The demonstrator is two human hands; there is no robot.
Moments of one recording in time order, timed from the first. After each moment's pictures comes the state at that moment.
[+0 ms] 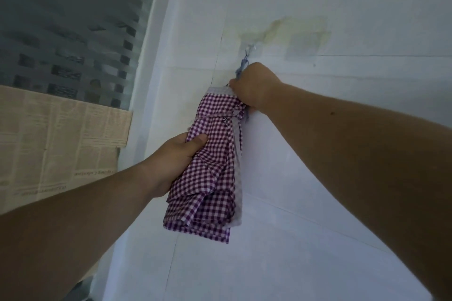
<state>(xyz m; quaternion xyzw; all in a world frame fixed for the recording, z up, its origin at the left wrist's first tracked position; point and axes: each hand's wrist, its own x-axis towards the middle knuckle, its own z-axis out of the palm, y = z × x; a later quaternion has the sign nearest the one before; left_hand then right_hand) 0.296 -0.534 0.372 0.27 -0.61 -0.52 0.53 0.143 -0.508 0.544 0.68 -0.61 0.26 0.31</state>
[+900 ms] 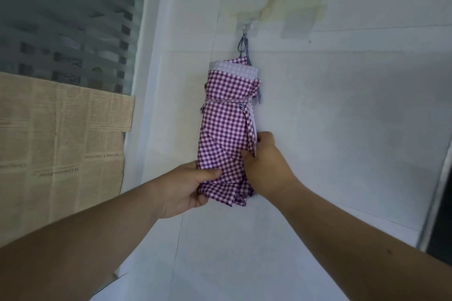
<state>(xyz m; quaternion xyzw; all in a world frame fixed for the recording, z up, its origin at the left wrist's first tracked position) 0.276 -0.520 0.301 0.28 -0.55 -0.67 0.42 0.100 -0.450 0.360 0.65 -0.58 0.48 -0.06</state>
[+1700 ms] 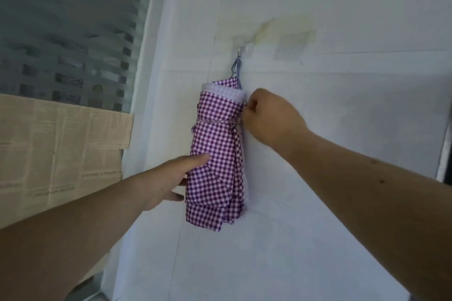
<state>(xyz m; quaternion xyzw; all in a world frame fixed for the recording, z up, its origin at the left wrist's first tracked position) 0.305 -0.529 0.345 0.39 -0.65 -0.53 0.38 0.107 -0.447 0.477 0.67 -0.61 0.37 0.22</state>
